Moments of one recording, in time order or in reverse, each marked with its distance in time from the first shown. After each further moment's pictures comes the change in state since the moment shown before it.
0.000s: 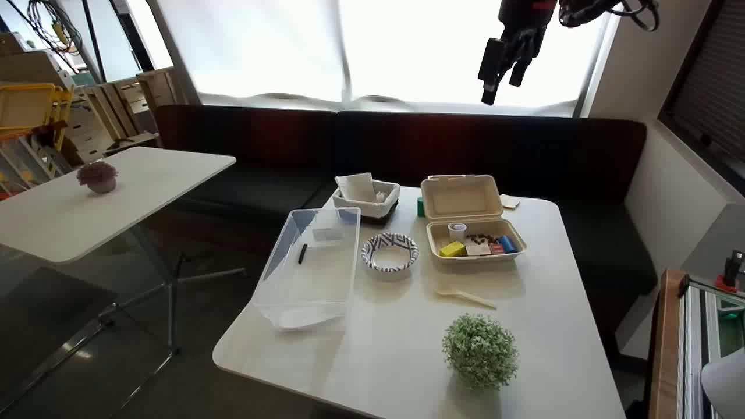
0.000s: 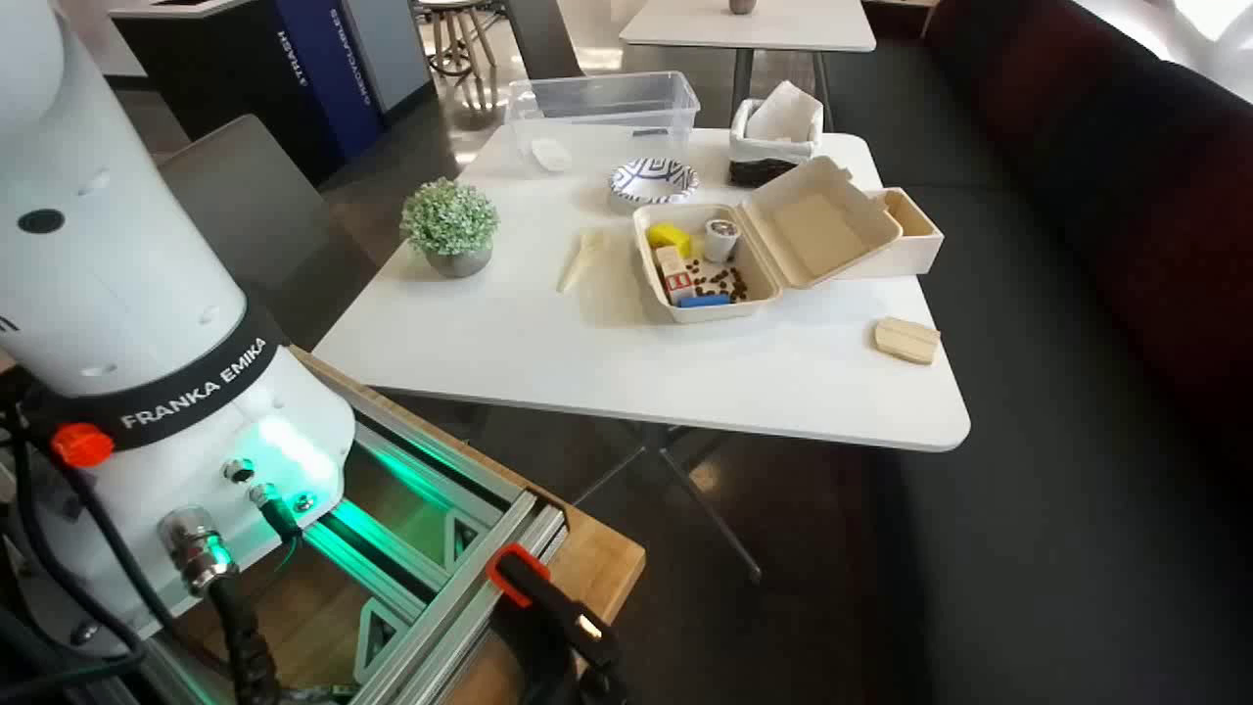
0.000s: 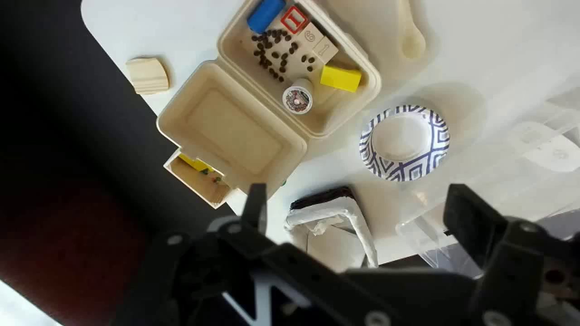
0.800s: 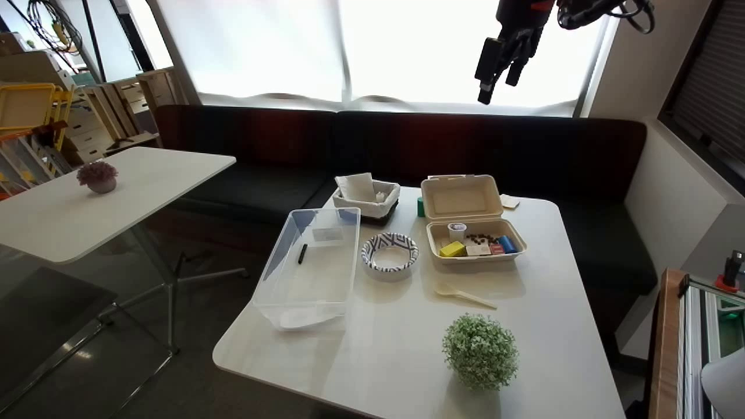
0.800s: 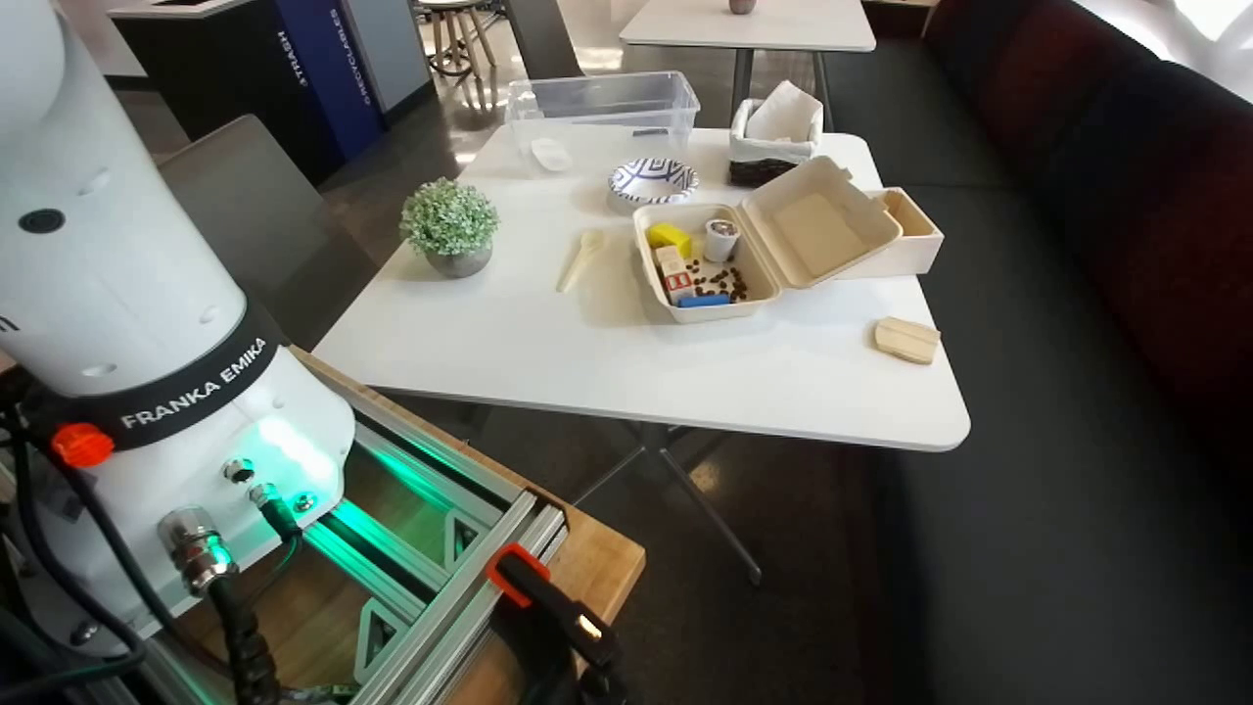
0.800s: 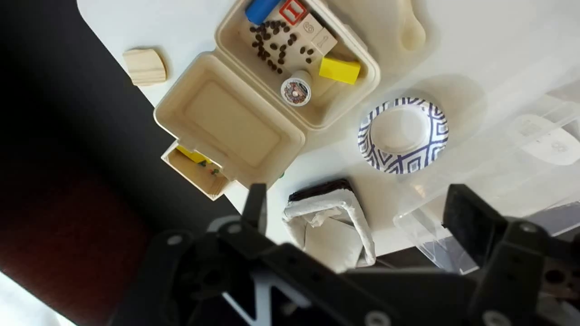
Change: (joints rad) arm 0.004 0.001 0.000 -0.009 0.000 0.039 0.000
